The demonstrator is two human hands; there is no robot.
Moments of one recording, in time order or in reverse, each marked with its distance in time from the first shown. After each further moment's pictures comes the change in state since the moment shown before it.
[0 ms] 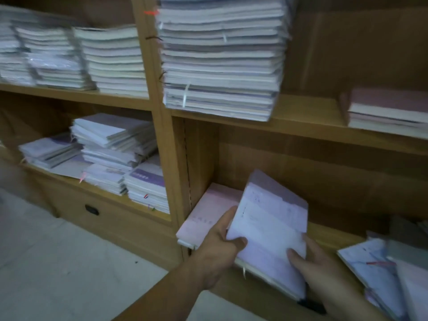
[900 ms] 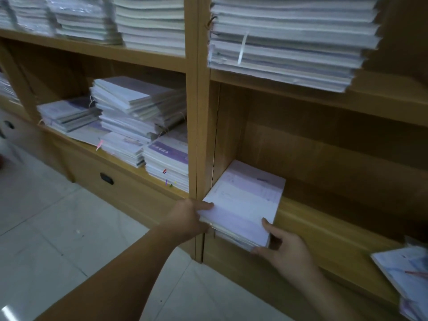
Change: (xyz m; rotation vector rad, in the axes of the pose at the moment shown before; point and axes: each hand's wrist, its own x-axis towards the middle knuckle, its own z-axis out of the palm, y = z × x) left_hand 0.018 -0.025 -0.141 0.923 0.238 -0.025; right_hand 0.007 -0.026 0.099 -0.445 -0.149 -0.335
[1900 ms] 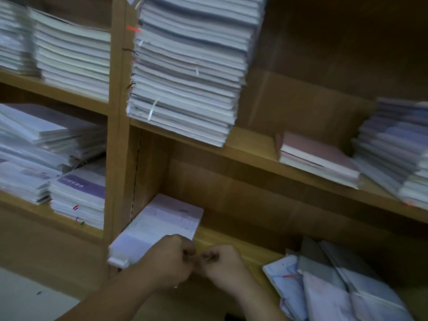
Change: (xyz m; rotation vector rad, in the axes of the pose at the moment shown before) left_hand -0.042 0.149 0.038 0.109 -0.197 0.324; right_hand -0.025 -0.017 -0.064 -0.046 0.065 0.150
